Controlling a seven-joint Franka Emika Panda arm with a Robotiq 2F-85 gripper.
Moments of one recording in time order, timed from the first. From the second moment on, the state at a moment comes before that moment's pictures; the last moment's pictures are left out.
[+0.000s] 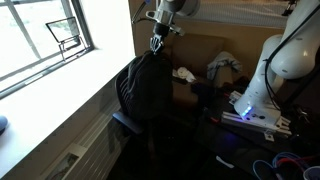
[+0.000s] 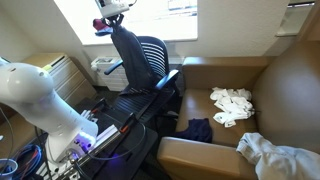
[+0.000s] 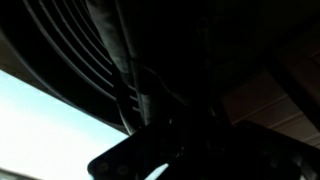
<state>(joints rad) 0.29 -0.06 -0.07 -2.29 0.46 2.41 -1.19</state>
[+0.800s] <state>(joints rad) 0.20 0.09 0.05 -2.29 0.46 2.43 -1.32</state>
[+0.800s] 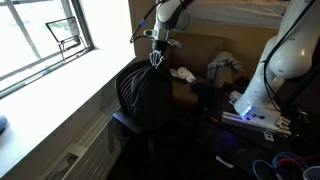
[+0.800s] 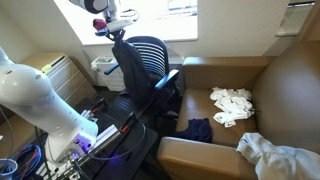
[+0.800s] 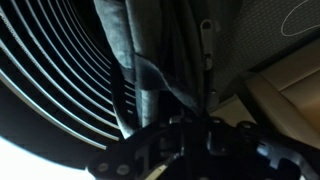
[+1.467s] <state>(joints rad) 0.14 0.23 0.10 -2.29 0.36 2.58 -1.24</state>
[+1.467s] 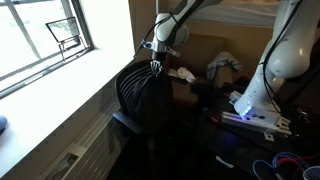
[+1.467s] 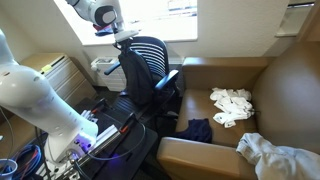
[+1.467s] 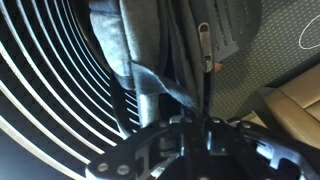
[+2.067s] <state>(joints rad) 0.11 0.34 0.06 -2.10 0.01 2.72 -0.95</state>
